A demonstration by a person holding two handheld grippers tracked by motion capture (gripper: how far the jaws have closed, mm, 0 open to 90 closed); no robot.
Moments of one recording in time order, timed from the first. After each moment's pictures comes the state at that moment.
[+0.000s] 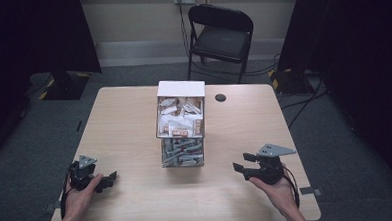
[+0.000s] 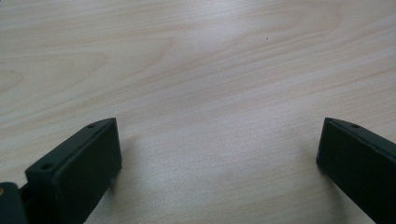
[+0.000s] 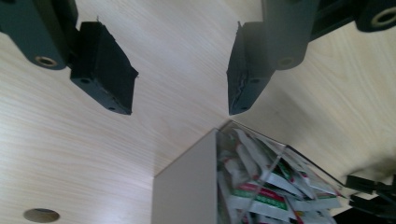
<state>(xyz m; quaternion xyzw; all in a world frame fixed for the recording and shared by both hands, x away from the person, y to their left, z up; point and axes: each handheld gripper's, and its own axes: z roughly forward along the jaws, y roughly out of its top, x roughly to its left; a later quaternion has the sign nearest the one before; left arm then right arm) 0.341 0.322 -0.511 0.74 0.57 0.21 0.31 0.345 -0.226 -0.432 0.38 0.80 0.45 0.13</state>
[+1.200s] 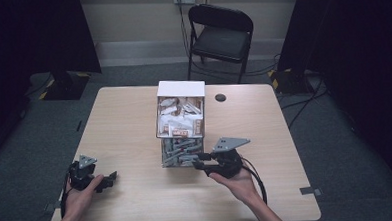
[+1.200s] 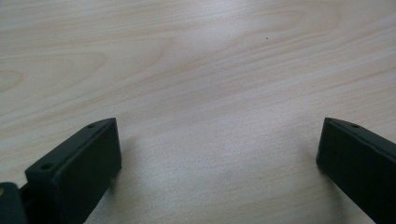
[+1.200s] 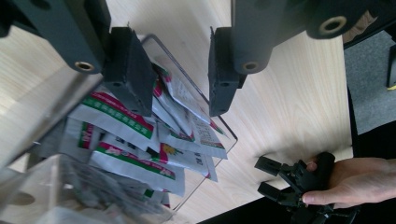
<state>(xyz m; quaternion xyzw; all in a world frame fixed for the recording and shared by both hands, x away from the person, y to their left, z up) 0.340 0.322 -0.511 0.74 0.56 0.21 0.31 0.361 -0.117 -0.416 0.27 0.83 0.48 0.06</state>
